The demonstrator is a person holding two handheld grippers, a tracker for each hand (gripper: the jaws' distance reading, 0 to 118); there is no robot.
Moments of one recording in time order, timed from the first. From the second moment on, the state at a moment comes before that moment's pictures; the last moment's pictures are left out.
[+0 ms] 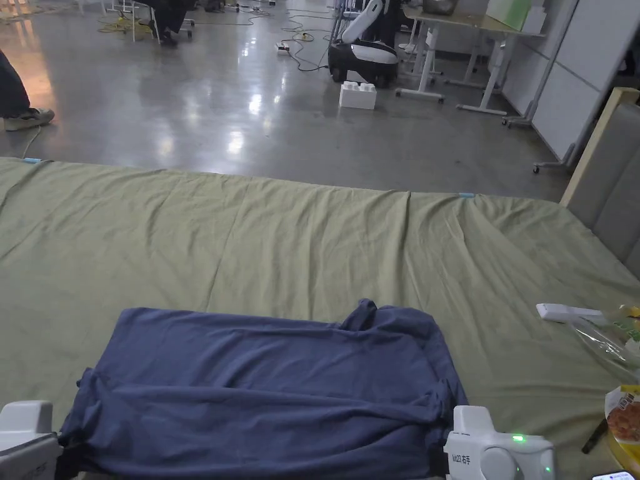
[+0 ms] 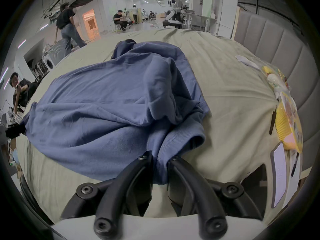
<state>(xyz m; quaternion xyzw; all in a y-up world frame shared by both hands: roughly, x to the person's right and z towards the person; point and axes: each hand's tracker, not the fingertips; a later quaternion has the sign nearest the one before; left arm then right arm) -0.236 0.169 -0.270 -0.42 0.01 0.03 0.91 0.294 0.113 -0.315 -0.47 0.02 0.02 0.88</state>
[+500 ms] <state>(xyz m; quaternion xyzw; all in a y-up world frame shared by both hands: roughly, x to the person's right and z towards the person) -0.250 0.240 -0.259 -0.35 -0.01 0.05 0.93 0.299 0.217 -0.293 -0.44 0.02 0.01 0.90</state>
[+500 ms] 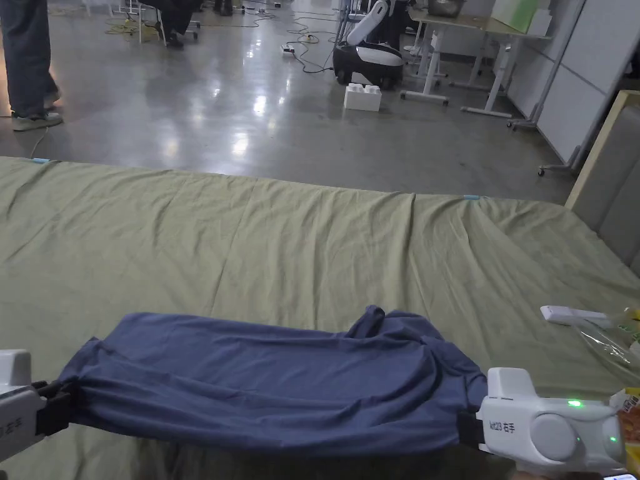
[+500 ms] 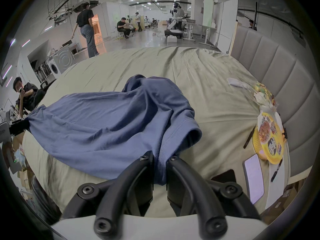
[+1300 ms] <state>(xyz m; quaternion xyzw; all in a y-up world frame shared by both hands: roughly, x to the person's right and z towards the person) -0.256 0.131 -0.157 -0.47 0.01 0.04 0.88 0.281 0.119 -0.164 -0.51 0.01 0.06 0.86</state>
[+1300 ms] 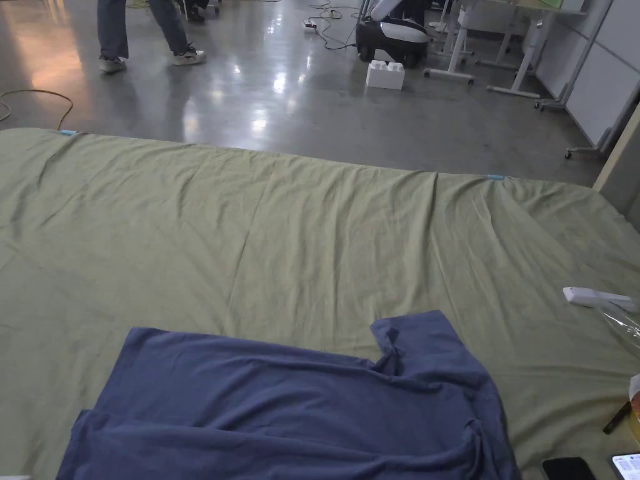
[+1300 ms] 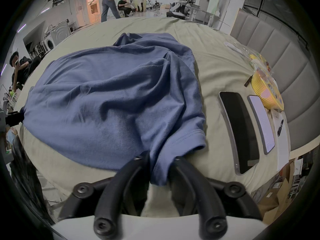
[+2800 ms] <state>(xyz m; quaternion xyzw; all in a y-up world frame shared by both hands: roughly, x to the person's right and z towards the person) -0.239 0.218 -0.289 -0.17 0.05 0.00 0.98 0.189 0.259 -0.232 -0.02 -0.04 0.05 1.00</state>
